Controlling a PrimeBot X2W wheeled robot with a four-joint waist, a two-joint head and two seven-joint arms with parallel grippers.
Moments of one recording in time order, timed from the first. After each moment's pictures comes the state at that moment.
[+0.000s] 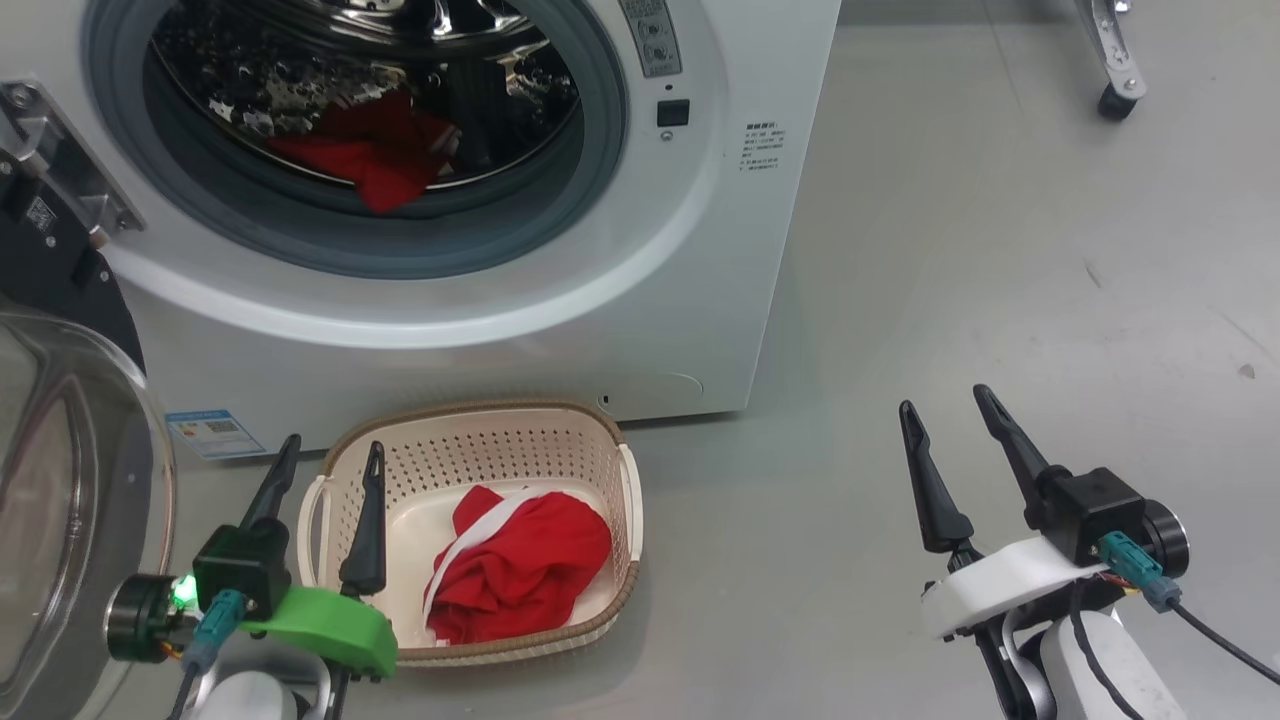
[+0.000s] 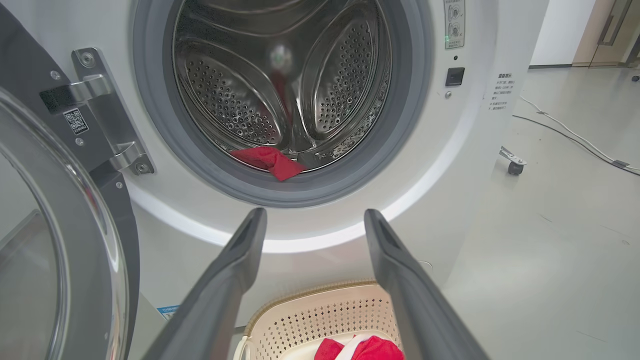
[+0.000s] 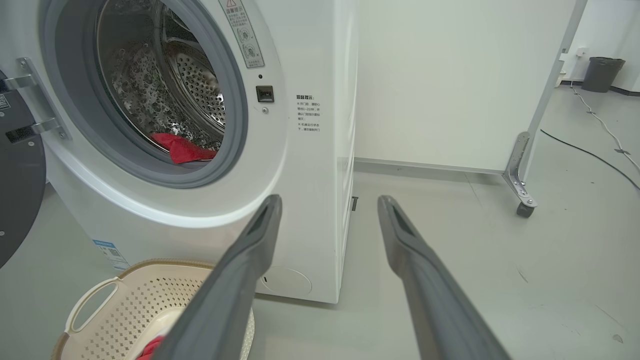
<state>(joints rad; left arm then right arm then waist) -0.15 0.05 -0.10 0.31 -0.16 -0.04 -0.25 -0.11 -0.05 0.16 0.24 0.19 0.07 -0.26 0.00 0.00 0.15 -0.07</state>
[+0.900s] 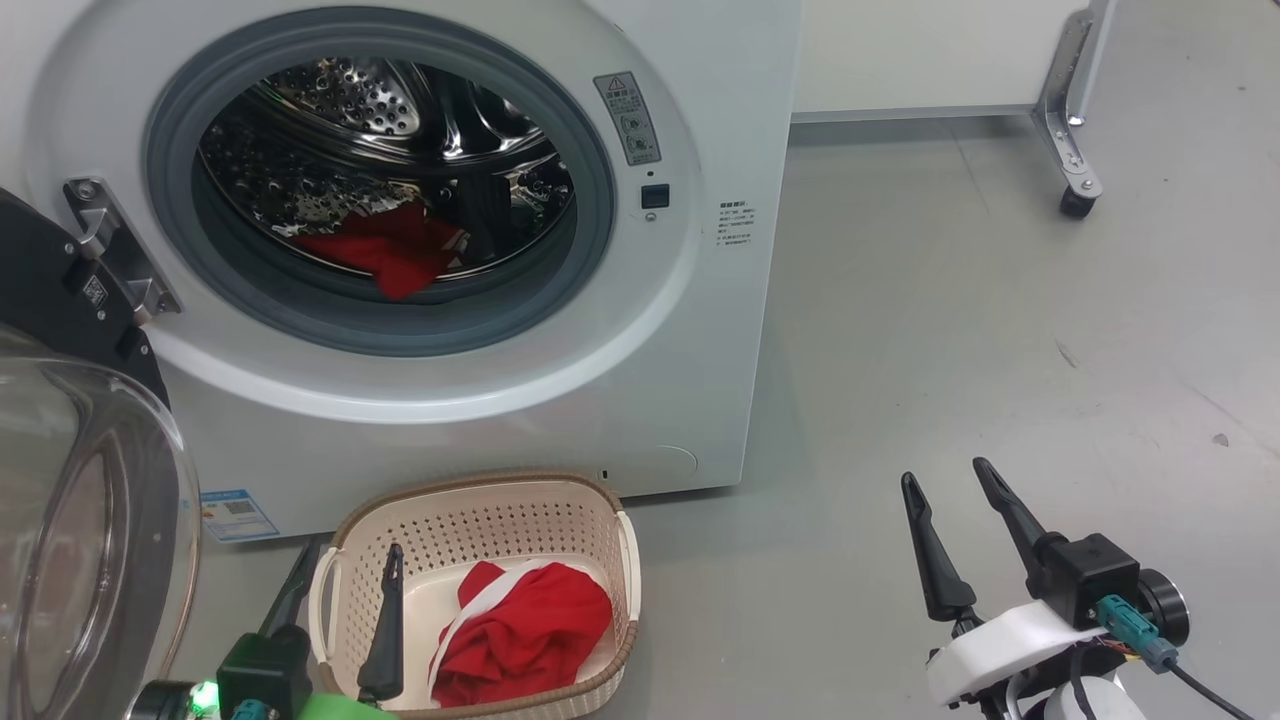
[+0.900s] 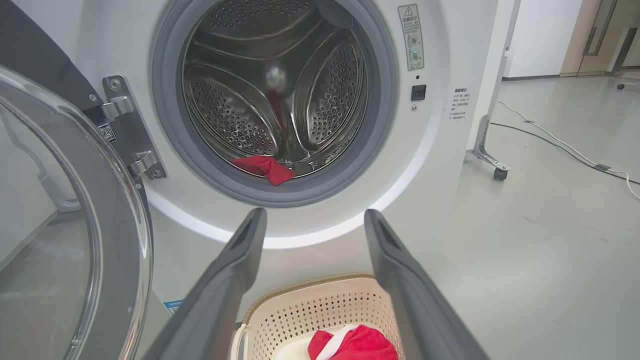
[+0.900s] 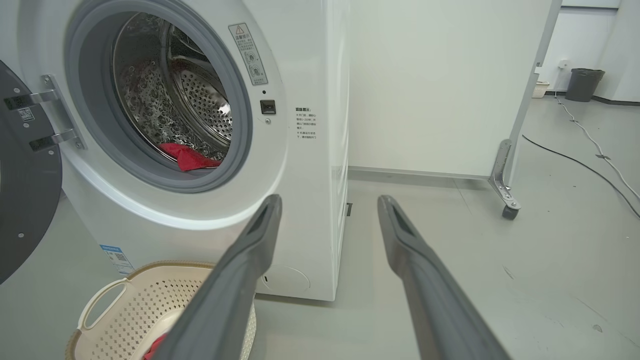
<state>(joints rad) 0.07 0.05 -0.13 0.19 -0.17 0.01 -0.25 0.01 -0.04 0.16 0.23 0.18 0.08 -0.26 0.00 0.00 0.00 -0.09</state>
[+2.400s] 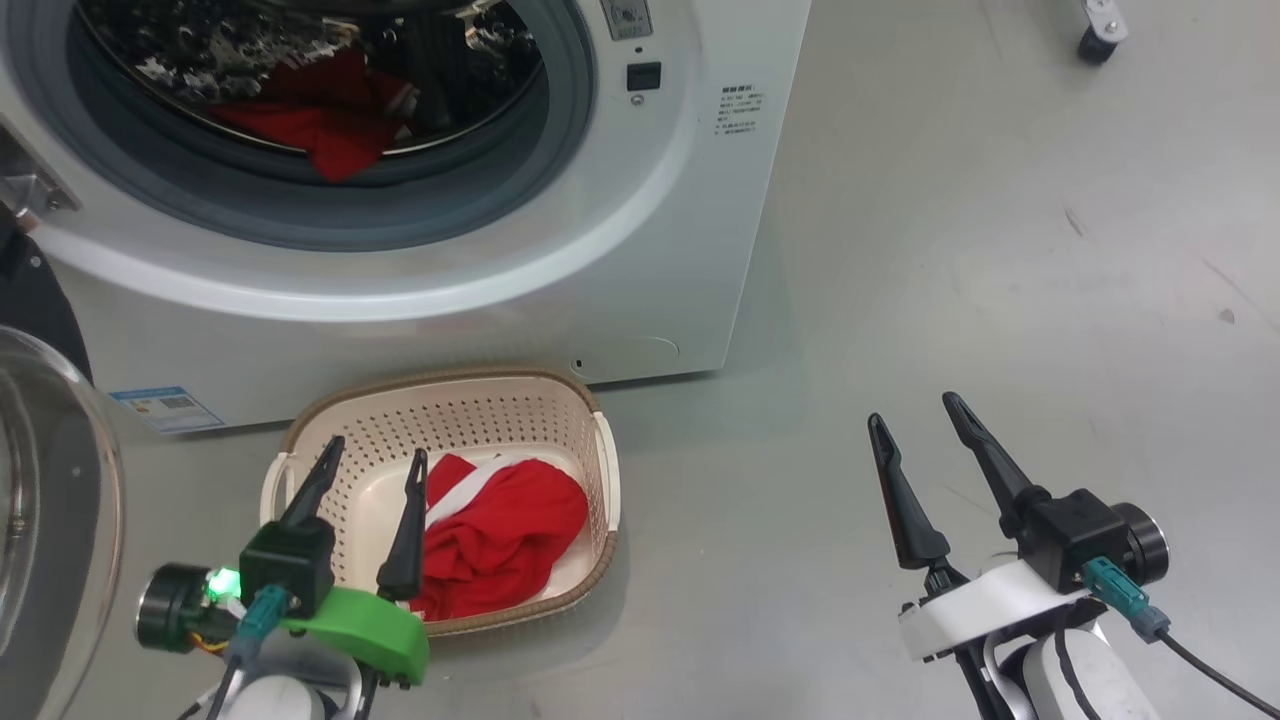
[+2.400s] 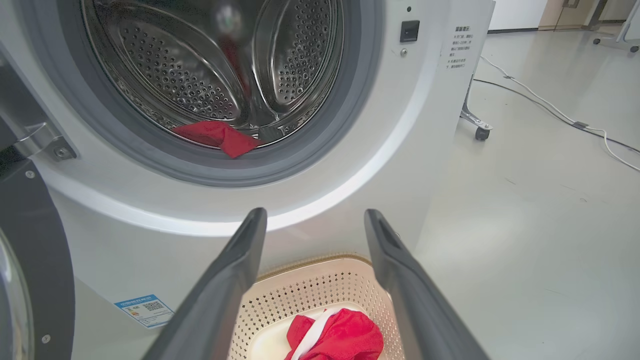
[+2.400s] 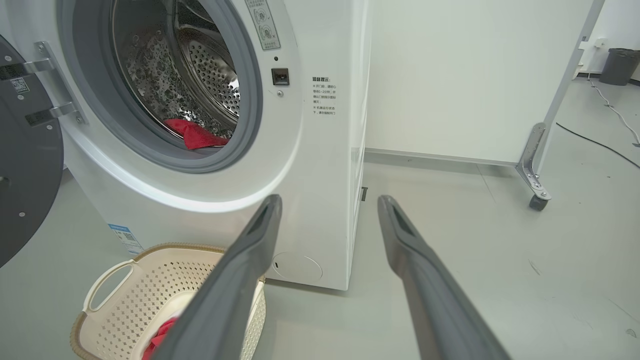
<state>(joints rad) -0.07 0.06 -0.19 0.16 -0.16 0.00 -0.16 -0.04 -0.04 0.21 0.13 0.18 0.08 -0.26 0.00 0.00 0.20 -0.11</state>
